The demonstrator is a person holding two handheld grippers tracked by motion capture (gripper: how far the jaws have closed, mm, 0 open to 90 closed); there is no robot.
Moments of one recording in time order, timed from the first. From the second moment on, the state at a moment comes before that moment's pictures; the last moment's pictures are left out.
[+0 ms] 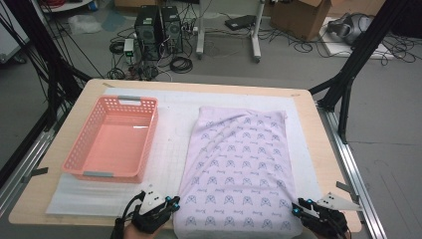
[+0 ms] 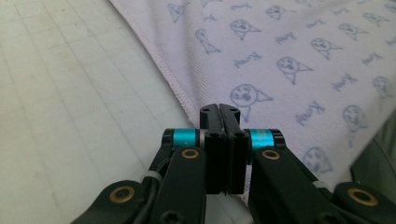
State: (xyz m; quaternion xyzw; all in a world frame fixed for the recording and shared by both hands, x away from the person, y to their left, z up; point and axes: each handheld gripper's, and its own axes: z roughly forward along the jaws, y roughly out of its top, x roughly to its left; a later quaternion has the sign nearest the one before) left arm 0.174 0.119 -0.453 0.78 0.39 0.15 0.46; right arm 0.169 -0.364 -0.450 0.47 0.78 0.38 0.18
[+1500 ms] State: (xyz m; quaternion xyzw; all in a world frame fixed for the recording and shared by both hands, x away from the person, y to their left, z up) left arm 0.161 0.130 -0.455 0.78 0.40 0.15 0.45; right arm 0.162 -0.374 -0.443 0.50 0.75 0.39 0.18
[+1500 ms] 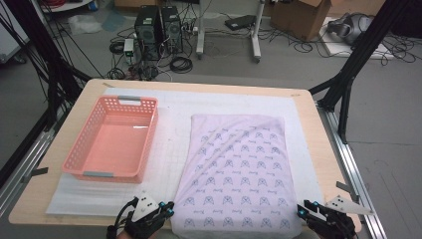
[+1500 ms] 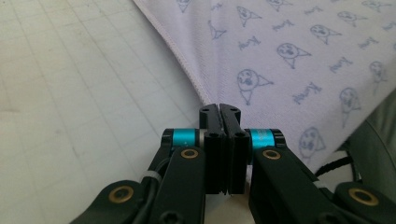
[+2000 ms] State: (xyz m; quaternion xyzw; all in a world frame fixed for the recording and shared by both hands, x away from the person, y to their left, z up) left arm 0.180 0.124 -0.453 0.75 0.41 0.15 0.50; right arm 0.159 -0.373 -0.442 0.48 0.79 0.33 0.21
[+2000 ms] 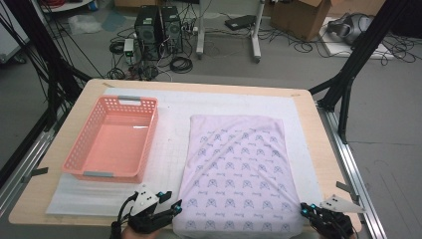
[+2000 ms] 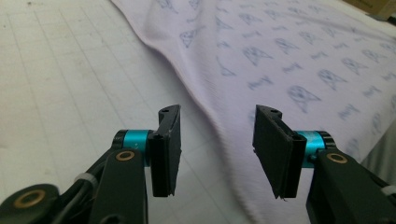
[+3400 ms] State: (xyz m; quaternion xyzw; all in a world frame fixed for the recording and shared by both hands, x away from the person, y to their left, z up) left arm 0.310 0.086 -0.452 0.78 0.43 0.12 0.44; right arm 0.217 -0.380 -0.433 0.47 0.75 0.40 0.21
